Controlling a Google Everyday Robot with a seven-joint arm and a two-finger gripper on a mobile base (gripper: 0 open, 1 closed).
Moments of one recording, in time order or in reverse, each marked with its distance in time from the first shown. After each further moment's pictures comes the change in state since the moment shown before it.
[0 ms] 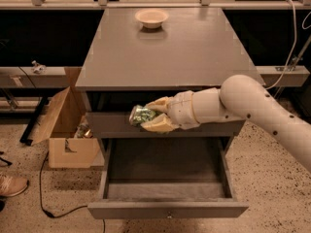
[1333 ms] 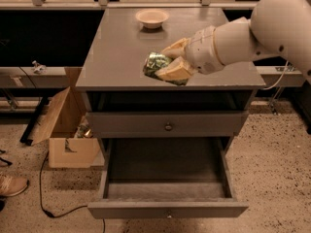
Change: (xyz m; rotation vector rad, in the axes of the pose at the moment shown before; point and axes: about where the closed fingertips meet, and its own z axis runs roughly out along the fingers) arm -0.092 -0.087 -0.094 0.108 0.101 -0.078
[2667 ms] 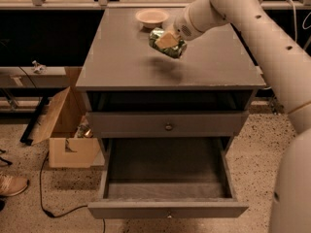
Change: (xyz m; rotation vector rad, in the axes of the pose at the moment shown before) arm 0.062 -0.161 0.060 0.168 0.207 0.333
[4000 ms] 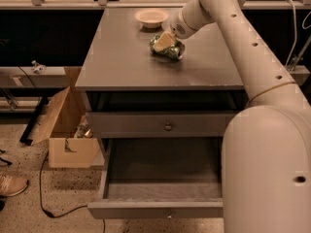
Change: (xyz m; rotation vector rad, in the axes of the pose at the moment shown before) arm 0.013 -0.035 0.054 -0.030 0.081 0.066
